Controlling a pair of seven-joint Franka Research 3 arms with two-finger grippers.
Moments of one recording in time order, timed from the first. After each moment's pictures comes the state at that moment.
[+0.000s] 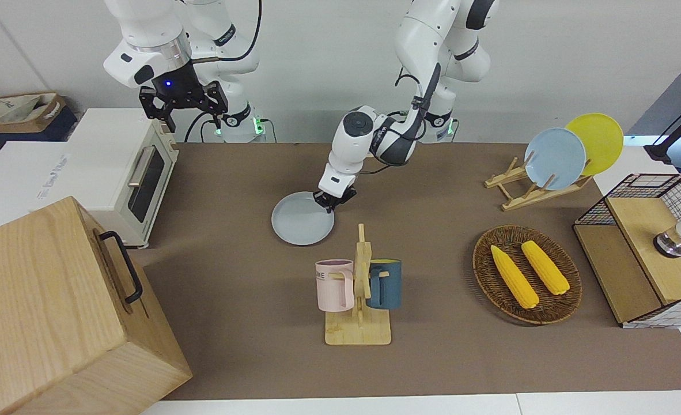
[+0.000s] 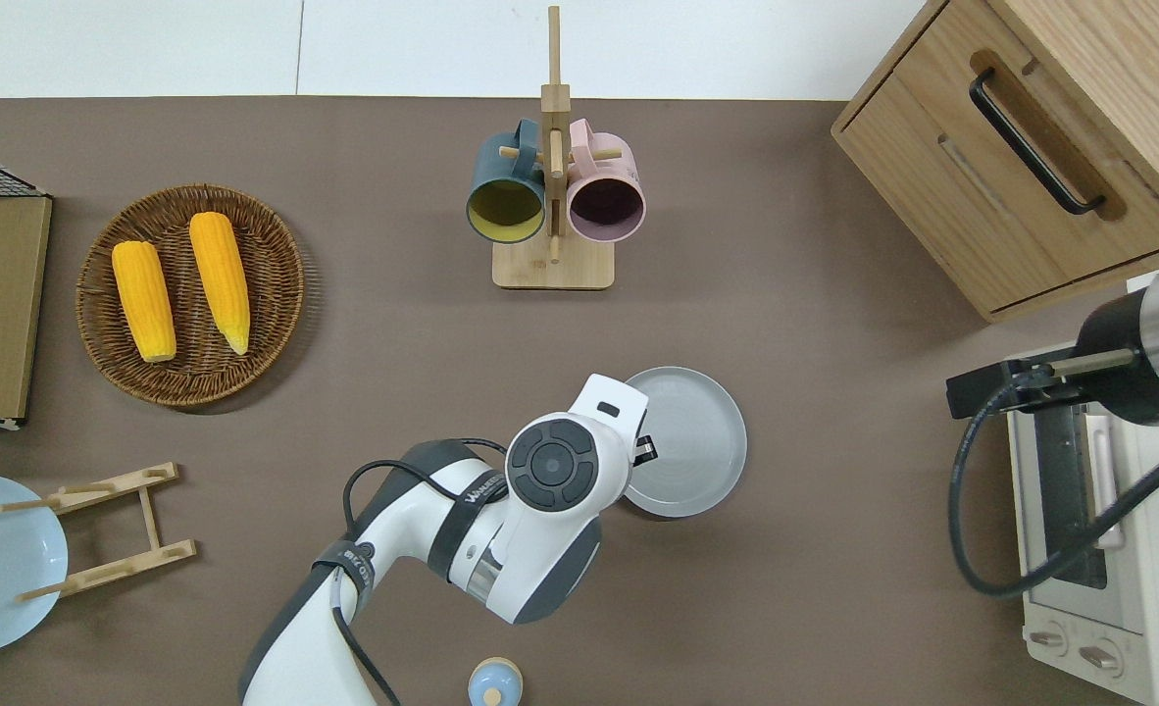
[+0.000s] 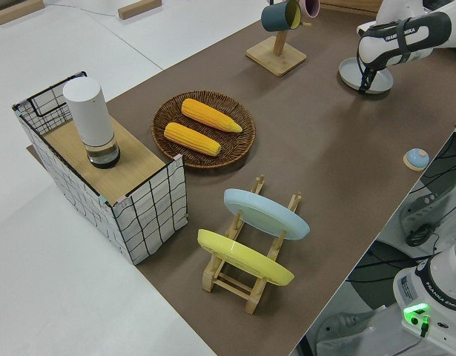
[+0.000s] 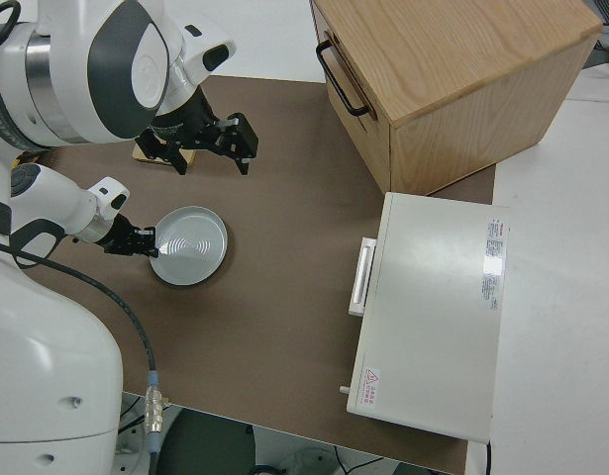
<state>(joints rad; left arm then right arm) -0.52 0.34 -0.23 -2.01 -0.13 2.46 -0.93 0.03 0.00 0.09 -1.47 0.00 1.39 0.03</state>
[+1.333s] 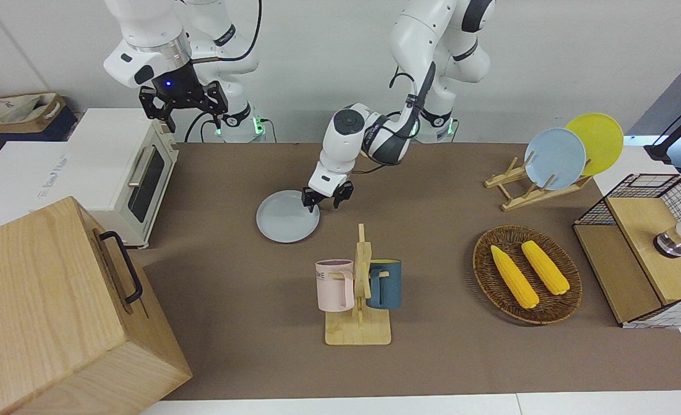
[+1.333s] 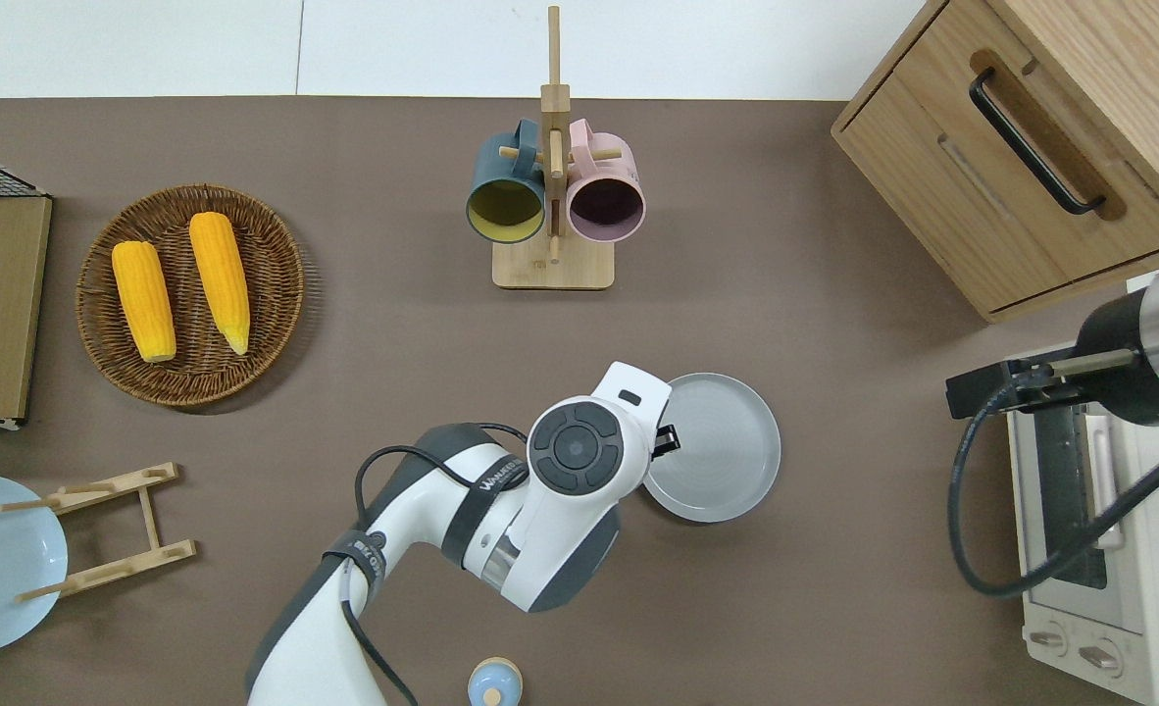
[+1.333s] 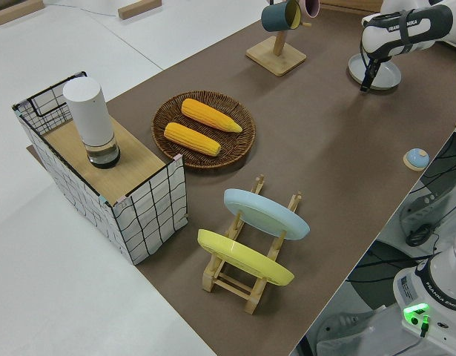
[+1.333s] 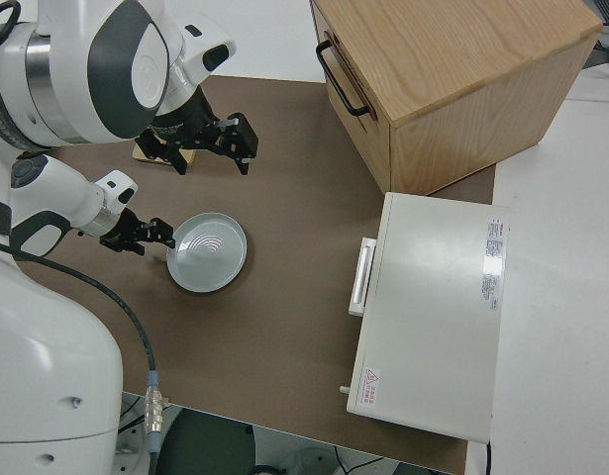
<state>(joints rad) -0.54 0.35 -0.20 -1.92 -0.13 2.36 -0.89 0.03 0.00 0.09 -1.47 0.00 1.39 0.03</state>
